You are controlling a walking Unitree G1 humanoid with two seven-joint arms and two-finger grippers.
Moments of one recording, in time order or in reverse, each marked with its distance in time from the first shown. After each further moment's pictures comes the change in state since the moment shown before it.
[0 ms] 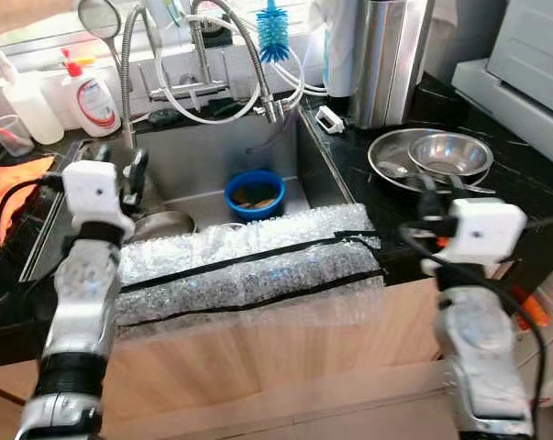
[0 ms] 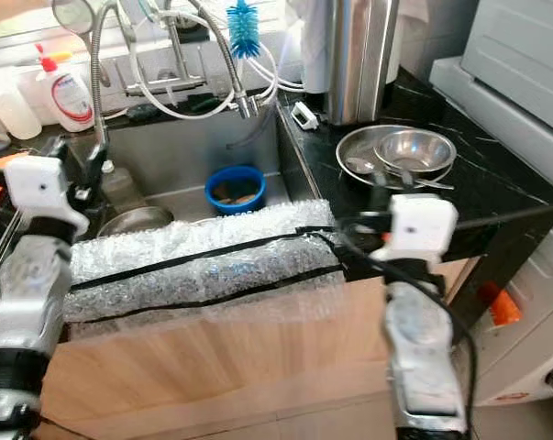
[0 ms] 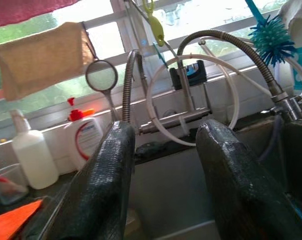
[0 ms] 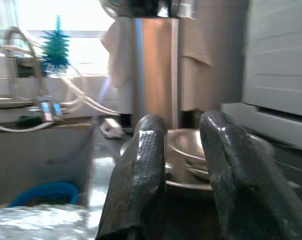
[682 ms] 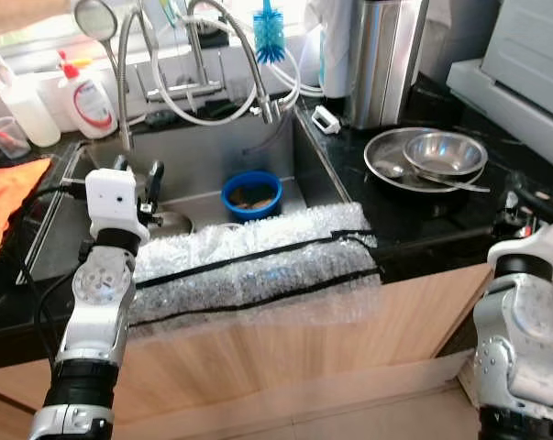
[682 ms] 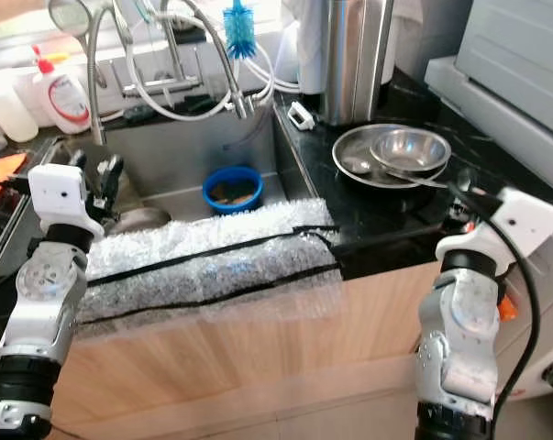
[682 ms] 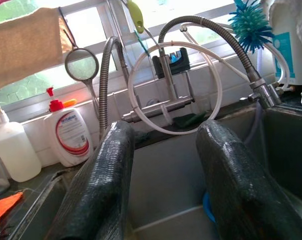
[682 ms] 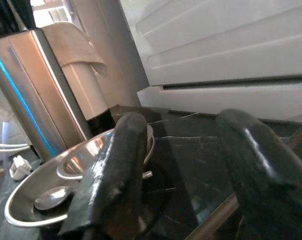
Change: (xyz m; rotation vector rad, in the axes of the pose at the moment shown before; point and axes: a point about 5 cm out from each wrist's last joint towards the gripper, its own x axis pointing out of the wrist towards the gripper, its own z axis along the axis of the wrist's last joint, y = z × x) left arm -0.002 -0.019 -0.004 -0.004 0.048 -0.030; right arm 0.016 -0.054 -0.004 0.255 0.056 -0.354
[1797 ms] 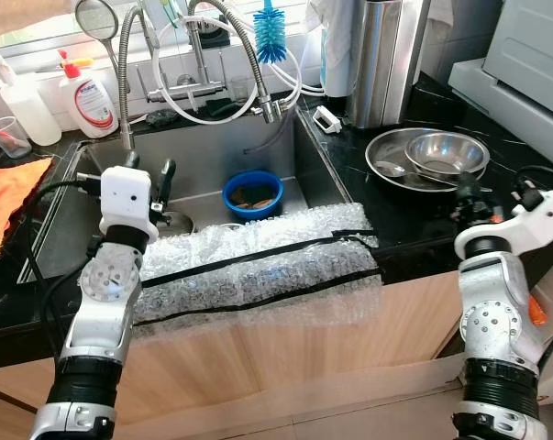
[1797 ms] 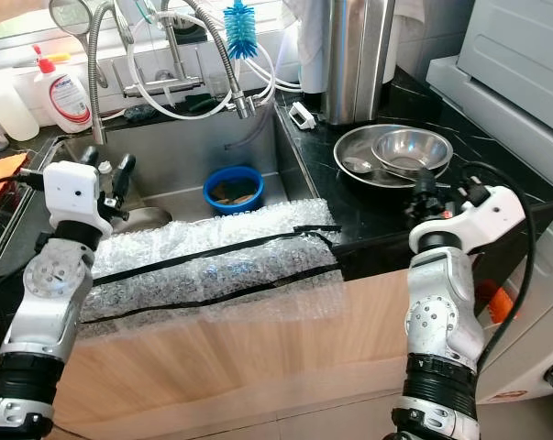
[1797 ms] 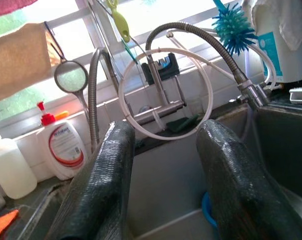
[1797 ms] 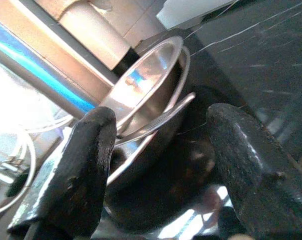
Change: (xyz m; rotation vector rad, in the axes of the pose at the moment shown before) left arm 0.005 -0.008 0.007 0.047 -0.026 -0.050; right arm 0.027 0.021 -0.030 0.443 0.257 0.117
